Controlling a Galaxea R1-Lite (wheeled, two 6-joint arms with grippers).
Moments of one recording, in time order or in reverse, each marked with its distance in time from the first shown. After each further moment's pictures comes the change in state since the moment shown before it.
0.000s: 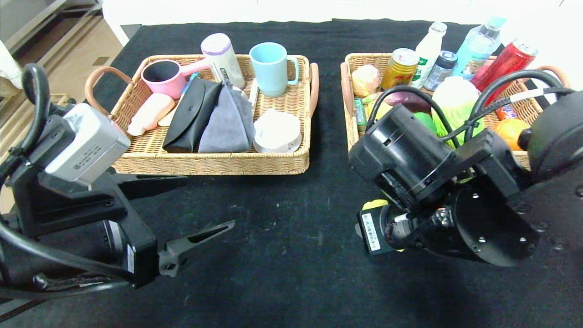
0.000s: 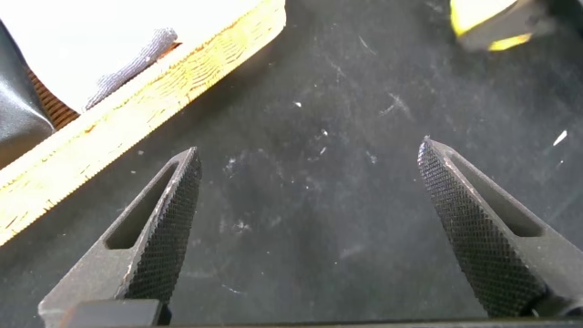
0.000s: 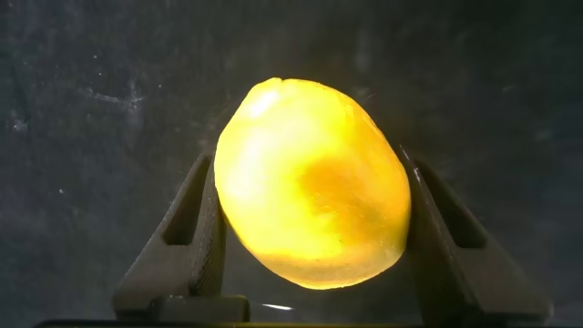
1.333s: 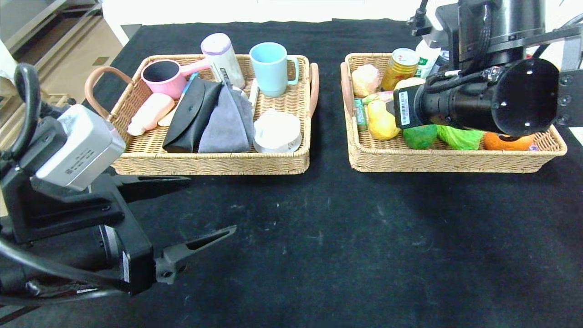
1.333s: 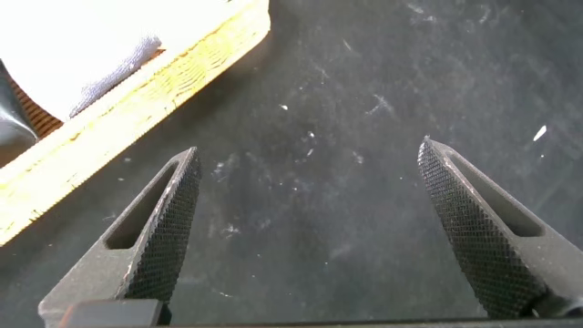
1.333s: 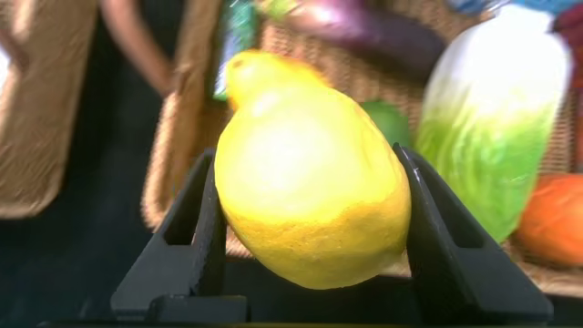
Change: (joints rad) left arm -0.006 -0.010 0.005 0.000 -0.034 0.008; right arm -0.265 -0.034 -0.107 -0.553 -0.080 -0.523
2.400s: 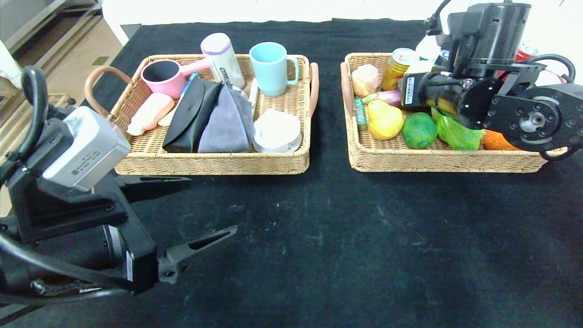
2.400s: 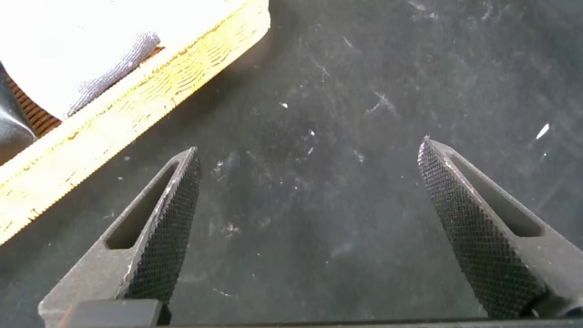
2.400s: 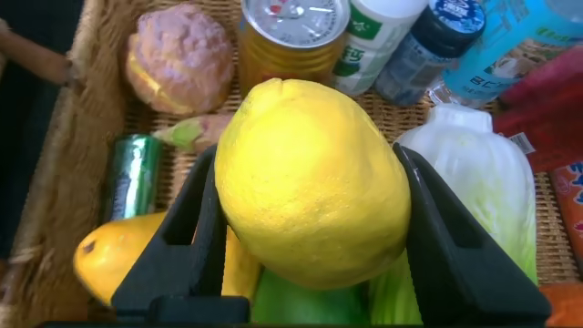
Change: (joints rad) left arm -0.001 0.006 0.000 0.000 0.004 0.002; right arm -0.204 0.143 0.011 -0.440 0.107 -0.085
